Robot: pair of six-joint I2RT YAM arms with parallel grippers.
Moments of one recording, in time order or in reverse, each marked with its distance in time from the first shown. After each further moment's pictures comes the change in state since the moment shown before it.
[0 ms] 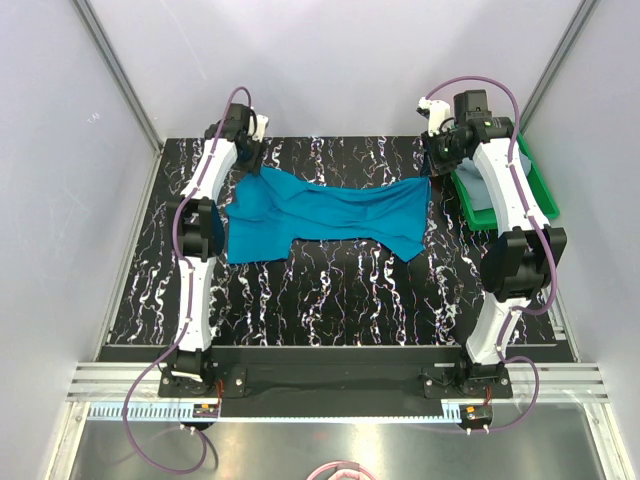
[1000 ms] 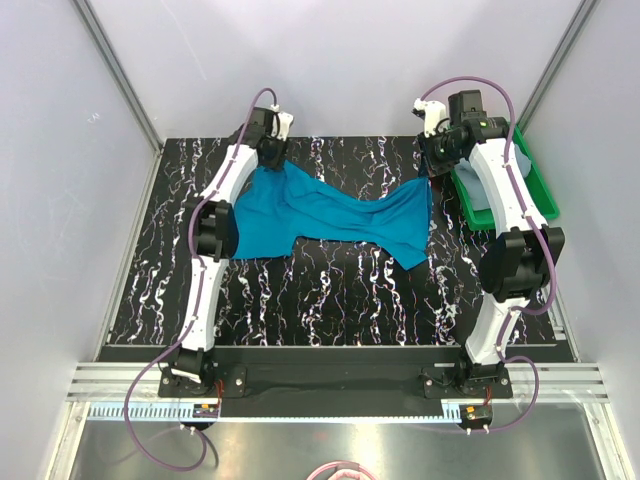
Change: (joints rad) left arm -0.084 0.097 0.068 0.171 0.036 0.008; right arm 0.023 0.000 0.000 0.000 0.037 -0.002
